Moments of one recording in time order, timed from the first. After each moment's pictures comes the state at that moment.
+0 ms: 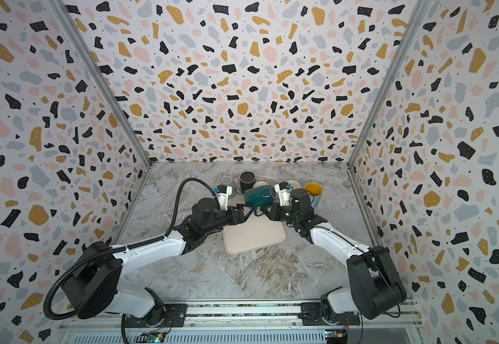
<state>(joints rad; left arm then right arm) -0.70 1.45 0.77 0.40 0.25 -0.77 0.42 1.38 0.77 0.16 -0.57 0.58</state>
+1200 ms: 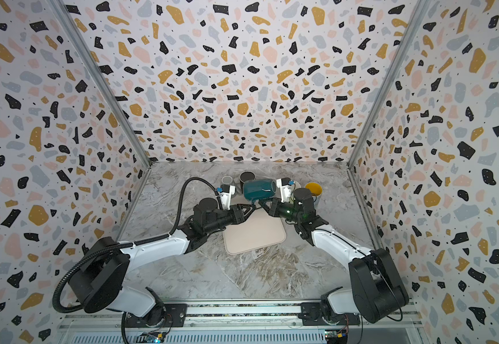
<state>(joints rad) -0.70 1.50 0.77 0.50 0.31 -0.80 0.42 1.36 0.74 0.34 -0.60 0.69</state>
